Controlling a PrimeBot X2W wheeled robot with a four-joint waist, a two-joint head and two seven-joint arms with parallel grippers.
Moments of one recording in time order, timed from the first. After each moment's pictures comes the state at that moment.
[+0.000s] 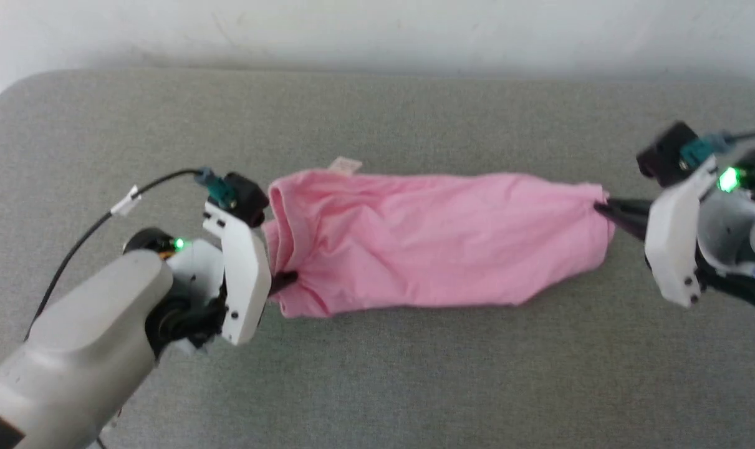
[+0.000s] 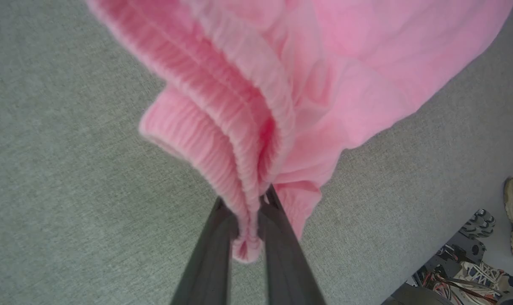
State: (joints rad) left arm -0.83 0.64 -1.04 0.35 -1.08 -0.13 0.55; right arm -1.04 -0.80 1.28 0.34 1.03 0.13 0.24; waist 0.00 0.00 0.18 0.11
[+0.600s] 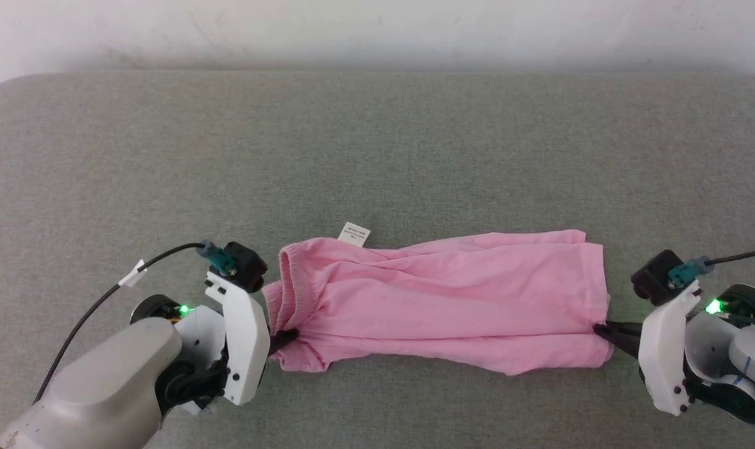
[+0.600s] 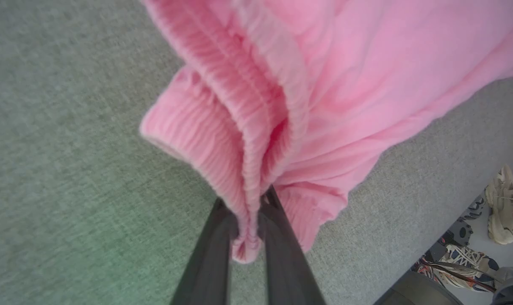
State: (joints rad) left arm -0.67 0.65 -1.09 0.36 -1.10 -0.11 0.44; right arm -0.69 -0.81 1.23 0.36 1.05 0.13 0.18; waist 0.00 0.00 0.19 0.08
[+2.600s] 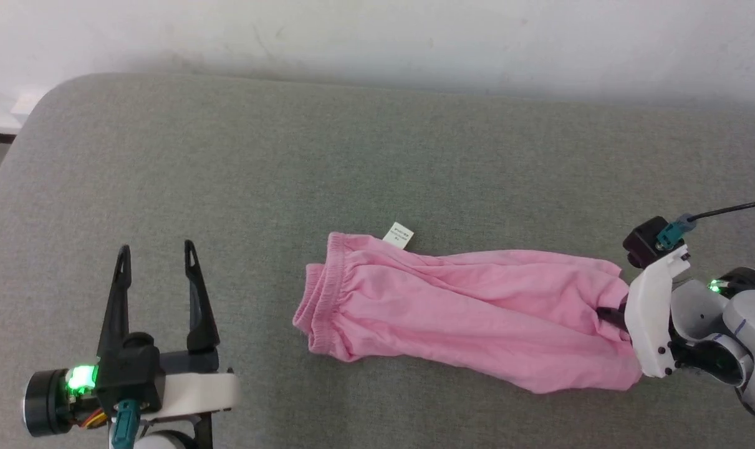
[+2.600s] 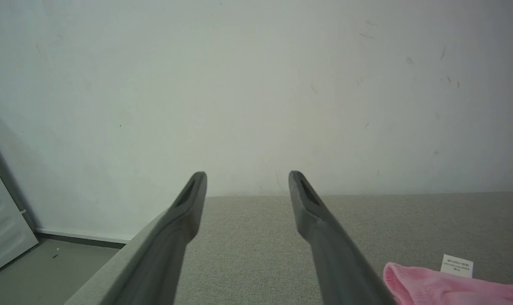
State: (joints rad) left arm 0.00 0.21 -0.13 -0.15 -0.05 0.33 -0.26; right arm -0.63 -0.66 0.91 0.47 0.95 0.13 0.51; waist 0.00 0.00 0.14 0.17
